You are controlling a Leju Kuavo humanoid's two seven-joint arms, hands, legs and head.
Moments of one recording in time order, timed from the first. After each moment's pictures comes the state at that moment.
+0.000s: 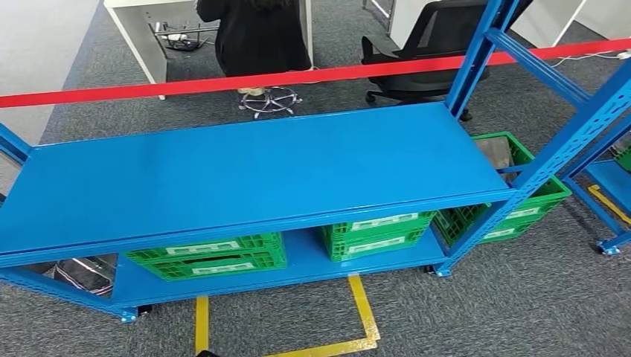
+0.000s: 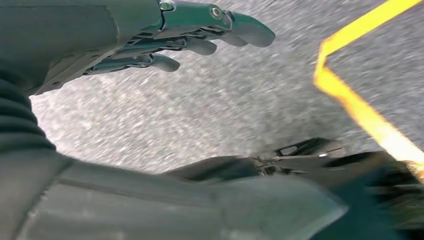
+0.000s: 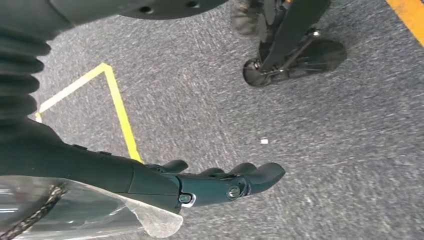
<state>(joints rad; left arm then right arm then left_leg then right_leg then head) 0.02 -0.17 0.36 -0.29 -0.55 0.26 -0.13 0.04 0.15 -0.82 -0.24 0.64 -0.12 -0.16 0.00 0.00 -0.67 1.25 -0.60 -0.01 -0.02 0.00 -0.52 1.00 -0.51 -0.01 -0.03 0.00</state>
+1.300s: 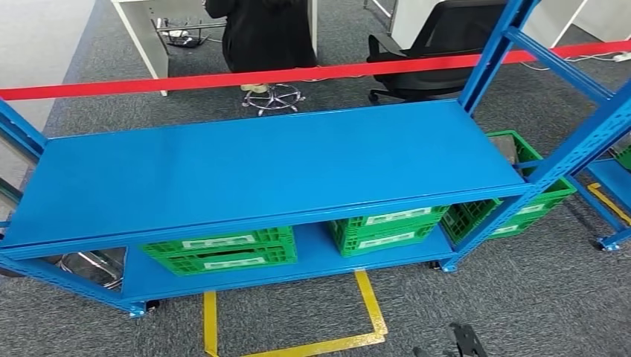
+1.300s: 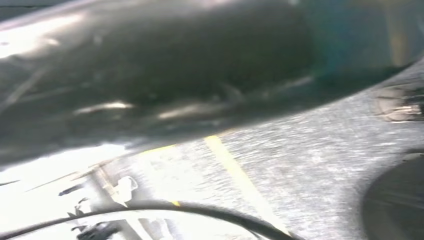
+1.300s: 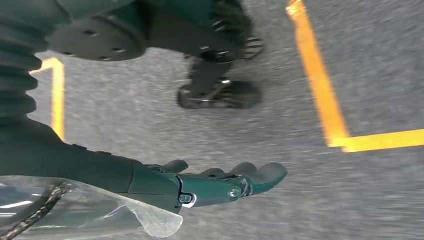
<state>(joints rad) 0.24 -0.02 0.05 -0.29 -0.03 0.02 -0.01 0.04 0.03 -0.09 -0.49 0.04 -0.01 -0.01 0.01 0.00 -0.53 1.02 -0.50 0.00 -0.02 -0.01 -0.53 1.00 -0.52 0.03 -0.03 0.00</state>
